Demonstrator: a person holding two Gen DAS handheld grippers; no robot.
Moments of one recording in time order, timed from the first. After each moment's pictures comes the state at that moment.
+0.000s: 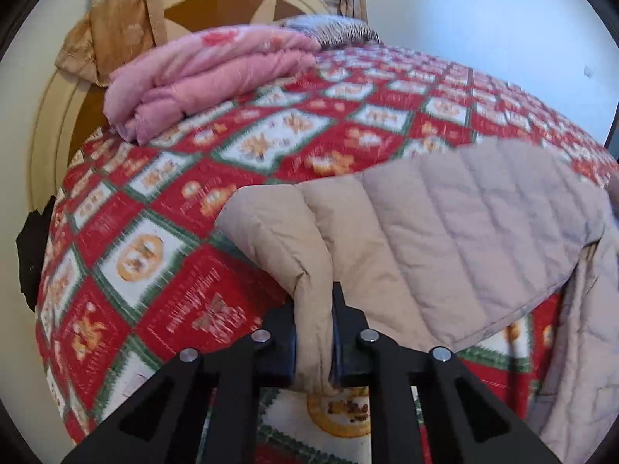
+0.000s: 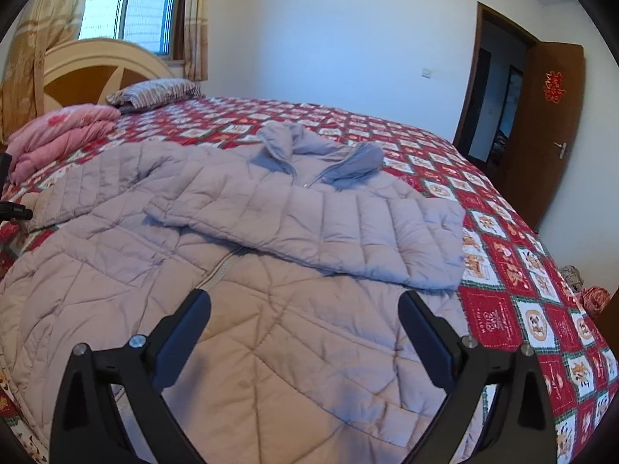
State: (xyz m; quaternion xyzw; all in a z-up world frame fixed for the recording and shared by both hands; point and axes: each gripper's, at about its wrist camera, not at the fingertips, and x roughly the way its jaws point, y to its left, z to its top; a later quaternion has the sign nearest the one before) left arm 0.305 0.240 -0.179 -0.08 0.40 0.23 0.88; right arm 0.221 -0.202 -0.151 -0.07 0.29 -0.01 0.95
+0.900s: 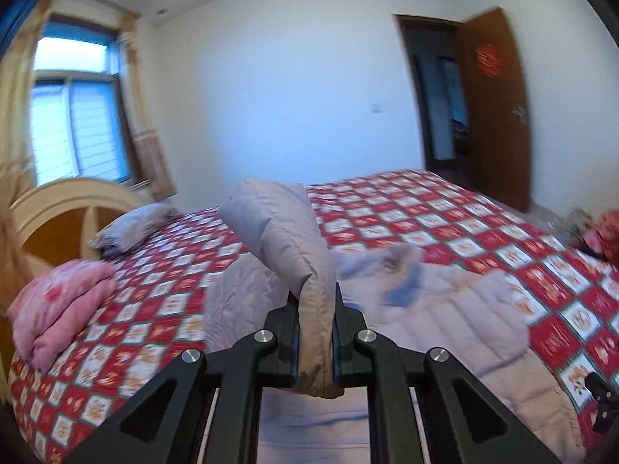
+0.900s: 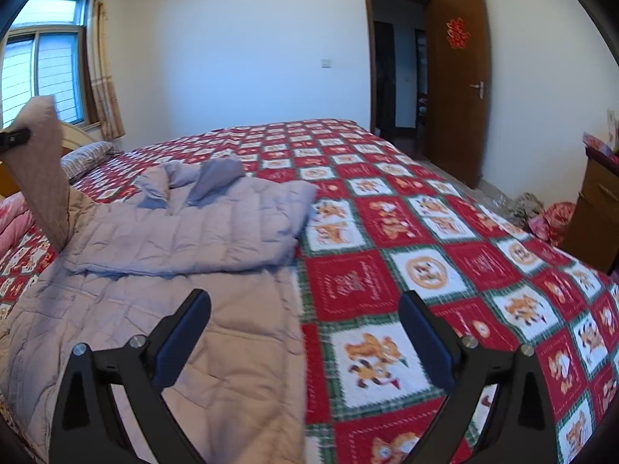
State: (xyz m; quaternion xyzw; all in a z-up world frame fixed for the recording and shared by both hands) left arm 0.272 -0.157 -0.026 0.11 0.19 -0.08 0.97; right arm 0.164 -0.358 -0.138 0.05 0.26 -0.13 0.95
